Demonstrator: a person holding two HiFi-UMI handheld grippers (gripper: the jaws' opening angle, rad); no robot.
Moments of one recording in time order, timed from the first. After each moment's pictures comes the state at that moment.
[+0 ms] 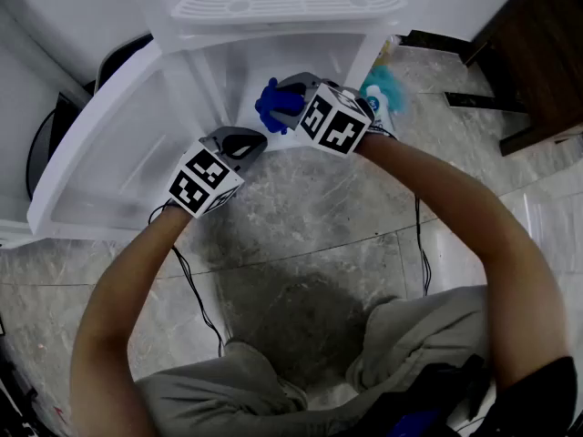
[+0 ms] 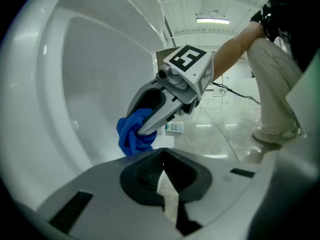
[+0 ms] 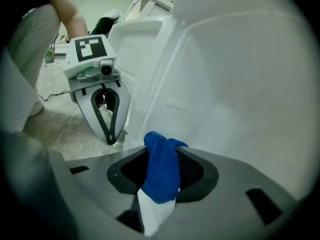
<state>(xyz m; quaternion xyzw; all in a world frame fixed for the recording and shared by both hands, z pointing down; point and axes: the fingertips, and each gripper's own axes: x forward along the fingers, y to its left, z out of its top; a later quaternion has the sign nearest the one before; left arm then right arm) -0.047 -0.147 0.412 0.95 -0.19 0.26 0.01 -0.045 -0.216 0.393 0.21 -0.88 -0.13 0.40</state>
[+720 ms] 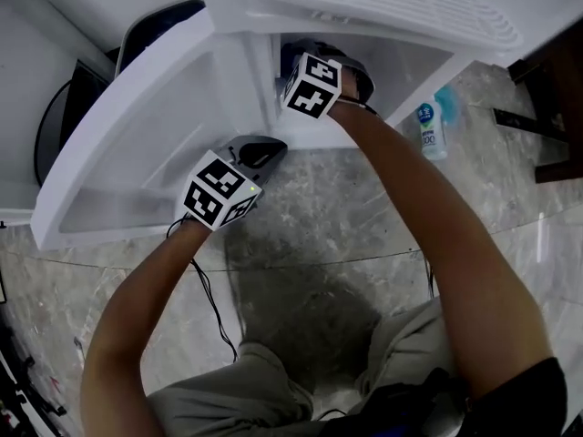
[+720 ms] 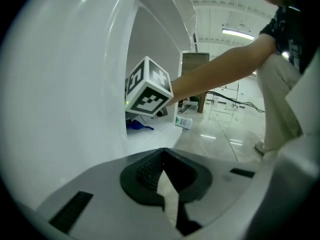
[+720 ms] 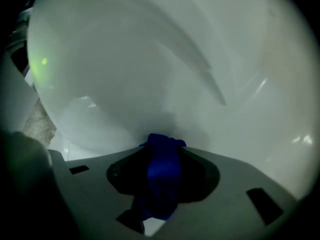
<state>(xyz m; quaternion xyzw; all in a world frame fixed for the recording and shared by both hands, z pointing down) -0.097 -0.158 0.452 0.94 -0.24 0.23 0.11 -0.114 -0.348 0.469 0.27 -0.81 -0.19 0.49</state>
